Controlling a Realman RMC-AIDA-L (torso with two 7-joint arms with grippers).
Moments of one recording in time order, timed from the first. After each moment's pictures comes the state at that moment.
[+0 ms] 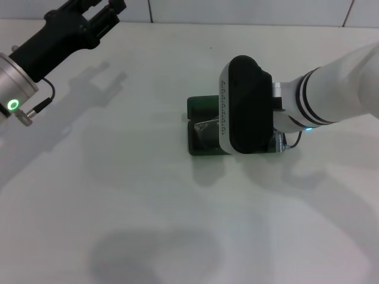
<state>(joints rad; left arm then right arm) -0.50 -2.08 0.83 0.45 1.20 1.31 -1.09 0.72 2.03 -2.02 -1.31 -2.68 -1.03 2.33</state>
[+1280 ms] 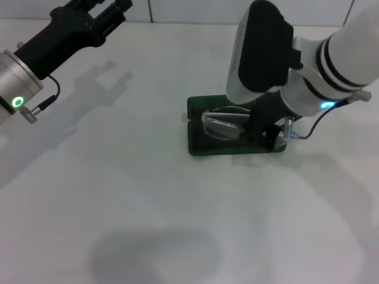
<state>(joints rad) -0.51 -2.08 0.84 0.45 1.20 1.32 -1.09 0.79 2.03 -1.79 -1.34 -2.50 -1.32 2.39</state>
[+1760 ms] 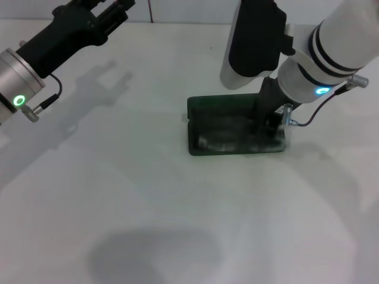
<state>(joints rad) -0.52 -2.08 0.84 0.45 1.20 1.32 -1.10 0.88 2.03 -1.77 -1.25 -2.54 -1.34 2.44</state>
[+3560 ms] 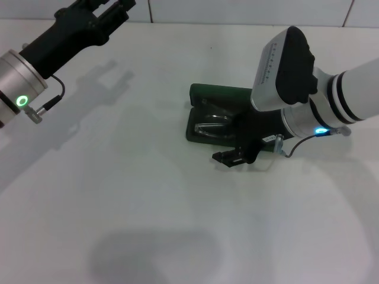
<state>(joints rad) -0.52 -2.09 0.83 0.42 1.19 1.31 -1.12 0.72 2.03 -1.73 -0.94 -2.04 -0.97 1.96</state>
